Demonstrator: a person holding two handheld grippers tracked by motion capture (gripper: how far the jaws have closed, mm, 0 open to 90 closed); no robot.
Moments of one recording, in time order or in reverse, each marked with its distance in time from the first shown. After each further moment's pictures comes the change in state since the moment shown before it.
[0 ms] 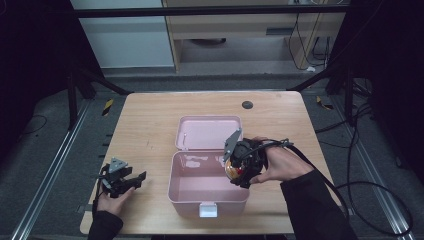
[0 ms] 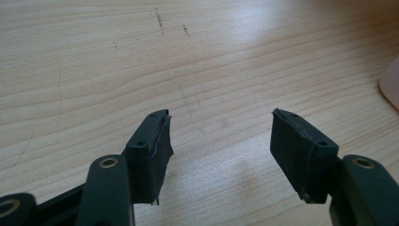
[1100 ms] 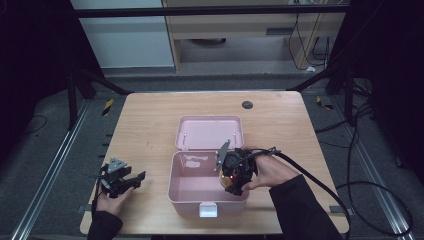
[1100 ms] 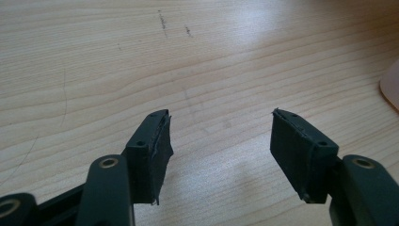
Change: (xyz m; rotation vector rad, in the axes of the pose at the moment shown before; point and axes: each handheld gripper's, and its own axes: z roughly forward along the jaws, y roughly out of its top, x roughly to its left) left arm 0.001 0.000 -0.002 -0.005 0.004 -0.004; right arm 0.006 0.001 0.046 0.038 0.042 -0.024
